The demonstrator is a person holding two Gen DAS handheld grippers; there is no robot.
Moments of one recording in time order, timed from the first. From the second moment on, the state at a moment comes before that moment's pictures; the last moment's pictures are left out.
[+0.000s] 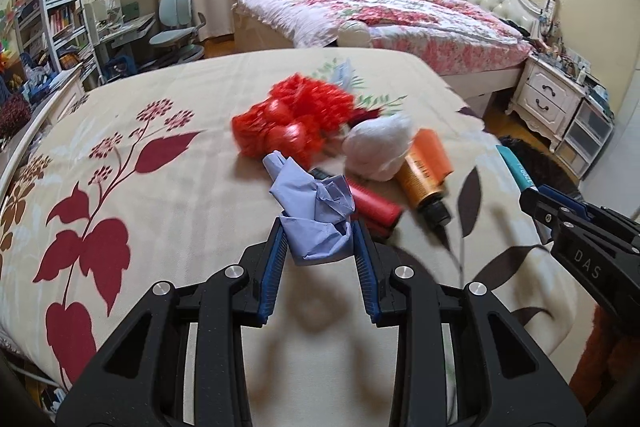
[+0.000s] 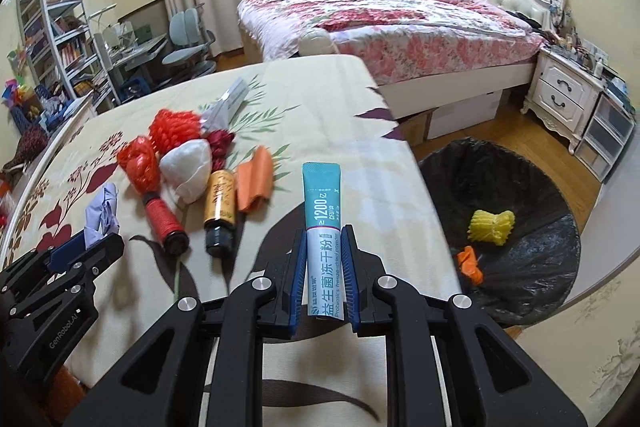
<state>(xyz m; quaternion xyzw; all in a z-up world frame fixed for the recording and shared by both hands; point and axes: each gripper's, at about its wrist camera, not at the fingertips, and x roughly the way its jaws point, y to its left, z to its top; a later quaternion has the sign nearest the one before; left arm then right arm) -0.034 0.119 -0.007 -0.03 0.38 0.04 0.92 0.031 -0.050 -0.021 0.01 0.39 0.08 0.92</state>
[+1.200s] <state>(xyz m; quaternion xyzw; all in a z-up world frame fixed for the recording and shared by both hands) 0.085 -0.083 -0.023 0.06 0.37 -0.10 0.92 0.078 -0.211 -0.045 0.07 0.38 -0.10 0.92</state>
